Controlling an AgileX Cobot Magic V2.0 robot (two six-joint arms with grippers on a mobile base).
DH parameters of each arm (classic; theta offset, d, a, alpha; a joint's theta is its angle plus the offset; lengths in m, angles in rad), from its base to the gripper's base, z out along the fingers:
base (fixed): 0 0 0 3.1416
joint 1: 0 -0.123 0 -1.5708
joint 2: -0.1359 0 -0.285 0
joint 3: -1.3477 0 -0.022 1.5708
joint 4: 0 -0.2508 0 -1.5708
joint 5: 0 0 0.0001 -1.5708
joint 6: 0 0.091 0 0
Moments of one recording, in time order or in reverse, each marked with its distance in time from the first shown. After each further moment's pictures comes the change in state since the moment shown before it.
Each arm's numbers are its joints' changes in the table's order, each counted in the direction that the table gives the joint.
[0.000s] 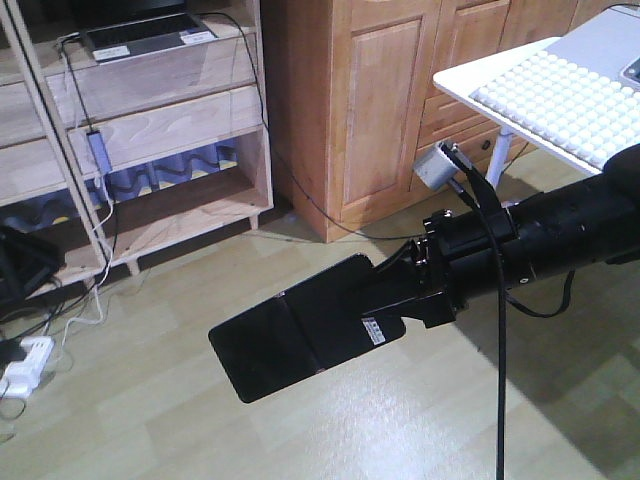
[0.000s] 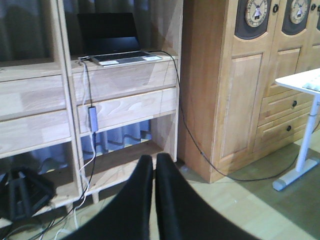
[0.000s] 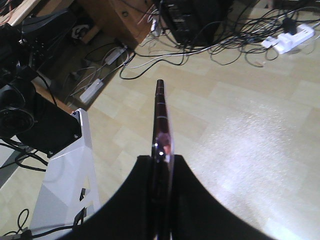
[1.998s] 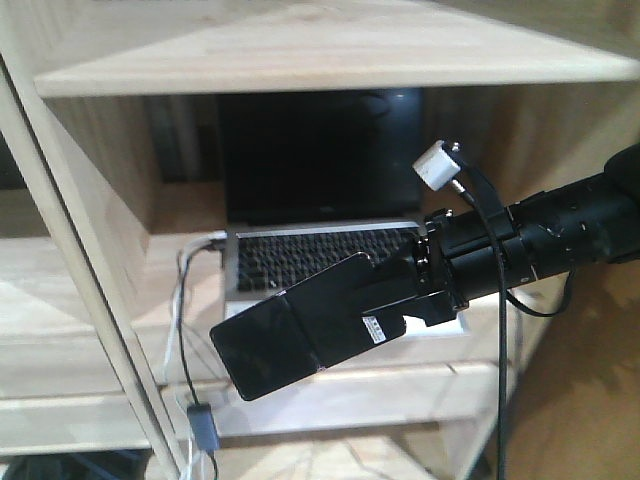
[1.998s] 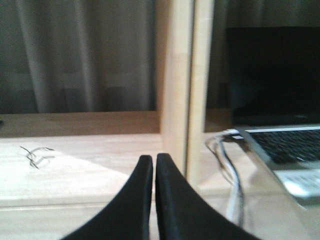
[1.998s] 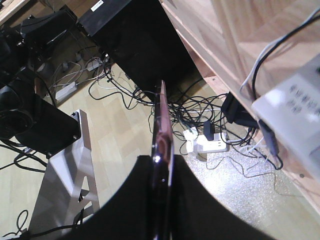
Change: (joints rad) left arm 0.000 0.000 0.000 0.000 0.000 0.000; right arm 0.000 0.000 0.000 0.000 0.002 0.000
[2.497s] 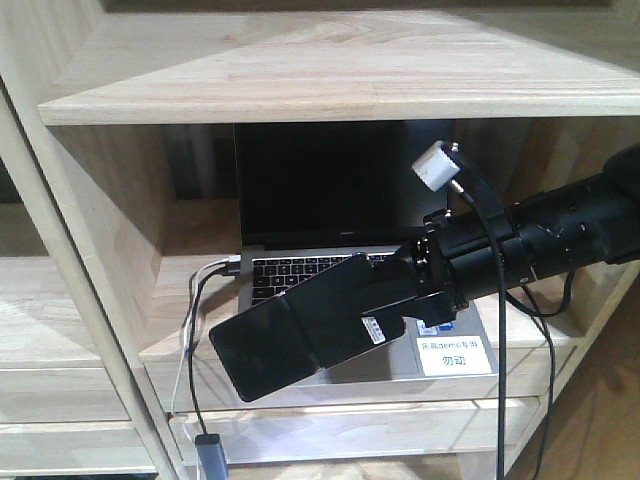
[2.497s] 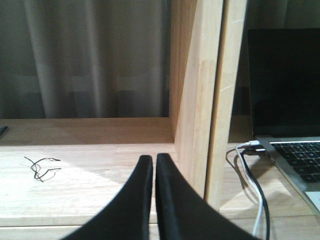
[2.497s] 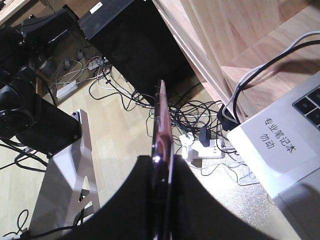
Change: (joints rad) left arm 0.000 0.000 0.000 0.000 0.000 0.000; right arm 0.000 0.000 0.000 -0.001 0.000 0.000
